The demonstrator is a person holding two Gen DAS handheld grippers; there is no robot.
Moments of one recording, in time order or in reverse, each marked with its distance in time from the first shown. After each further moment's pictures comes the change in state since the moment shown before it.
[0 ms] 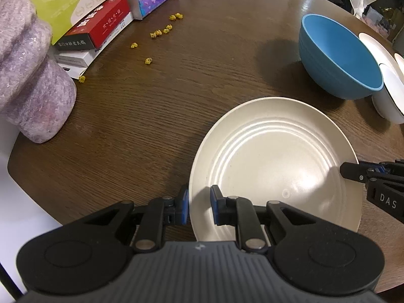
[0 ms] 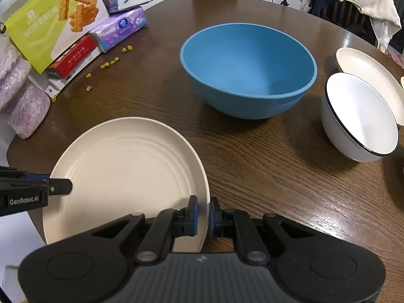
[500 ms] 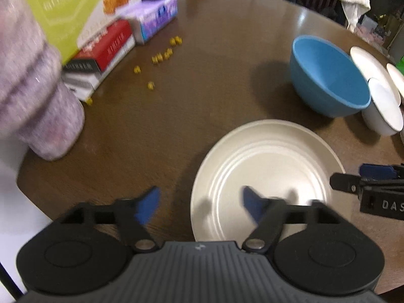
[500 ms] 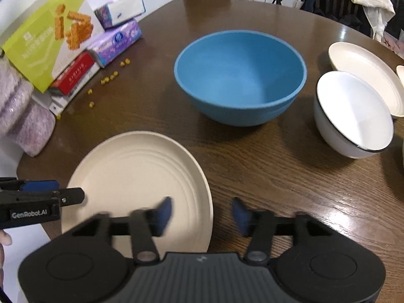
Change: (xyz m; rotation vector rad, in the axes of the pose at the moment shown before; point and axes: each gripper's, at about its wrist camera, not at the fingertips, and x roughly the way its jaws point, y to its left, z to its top) left arm -0.032 0.000 0.007 0.009 -0.092 0.000; right arm -0.018 -0.009 0.007 0.080 -0.028 0.039
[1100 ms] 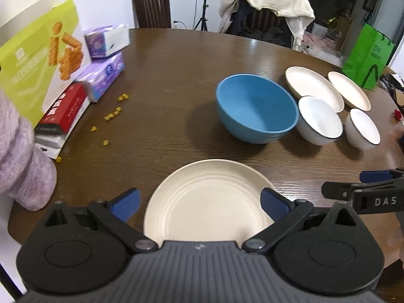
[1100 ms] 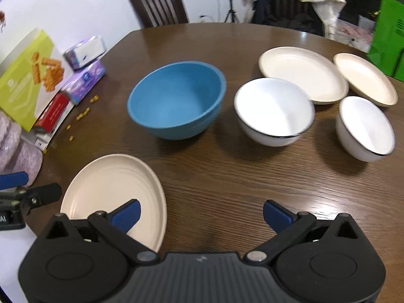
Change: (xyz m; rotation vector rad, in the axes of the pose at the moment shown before) left arm -0.053 -0.045 0.006 0.155 -0.154 -0.163; right arm -0.073 -0.038 -0.020 0.160 -0.093 -0.110
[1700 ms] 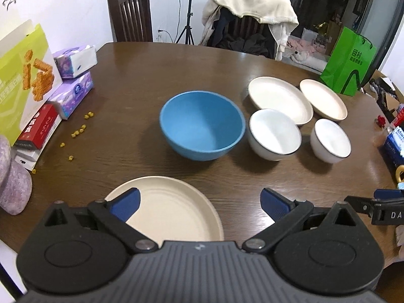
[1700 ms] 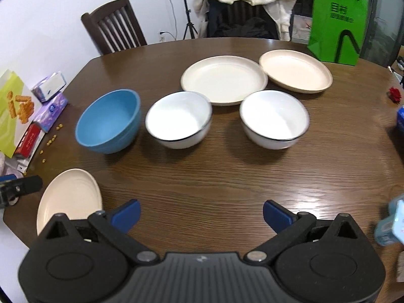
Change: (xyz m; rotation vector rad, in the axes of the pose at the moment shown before) left arm -0.022 -0.088 0.017 0.002 -0.031 -0.030; right arm -0.067 -0.112 -0.021 0.110 -0.055 -0.081
